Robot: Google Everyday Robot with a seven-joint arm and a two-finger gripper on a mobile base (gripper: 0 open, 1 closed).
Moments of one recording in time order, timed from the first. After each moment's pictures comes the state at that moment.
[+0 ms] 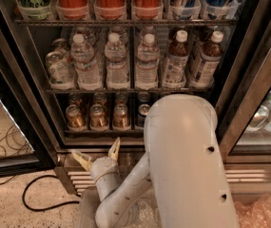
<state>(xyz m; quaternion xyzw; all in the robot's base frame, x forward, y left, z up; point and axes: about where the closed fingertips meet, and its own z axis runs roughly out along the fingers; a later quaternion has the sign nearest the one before) 0.580 0.134 0.582 -0.10 0.70 0.16 0.69</state>
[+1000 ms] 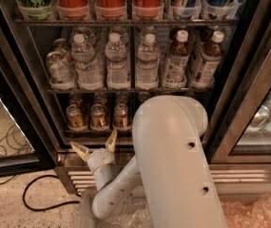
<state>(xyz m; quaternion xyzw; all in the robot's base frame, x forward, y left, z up) 0.617 0.144 0.585 -0.11 0.67 0.14 0.72</state>
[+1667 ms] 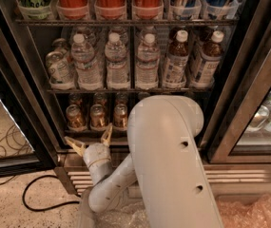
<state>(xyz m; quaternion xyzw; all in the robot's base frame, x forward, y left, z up) 0.633 0.163 0.603 -0.11 0.64 0.15 0.74</state>
